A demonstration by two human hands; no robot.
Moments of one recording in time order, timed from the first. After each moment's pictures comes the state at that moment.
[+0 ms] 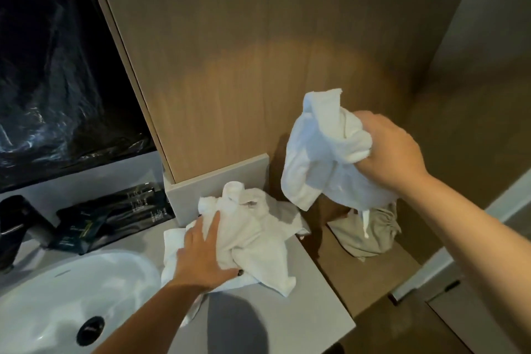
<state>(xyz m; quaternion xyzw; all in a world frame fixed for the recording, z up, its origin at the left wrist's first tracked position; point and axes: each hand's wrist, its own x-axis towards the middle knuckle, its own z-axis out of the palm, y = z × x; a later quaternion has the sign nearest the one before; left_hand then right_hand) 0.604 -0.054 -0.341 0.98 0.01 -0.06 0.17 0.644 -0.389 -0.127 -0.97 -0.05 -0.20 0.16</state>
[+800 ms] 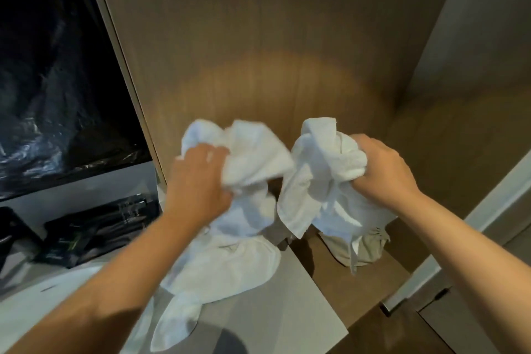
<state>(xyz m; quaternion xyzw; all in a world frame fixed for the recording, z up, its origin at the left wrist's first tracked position) 0.646 -0.074 -0.171 0.93 -0.17 0.30 0.12 0.625 -0.393 -0.134 -0.97 0.00 -0.15 0.19</state>
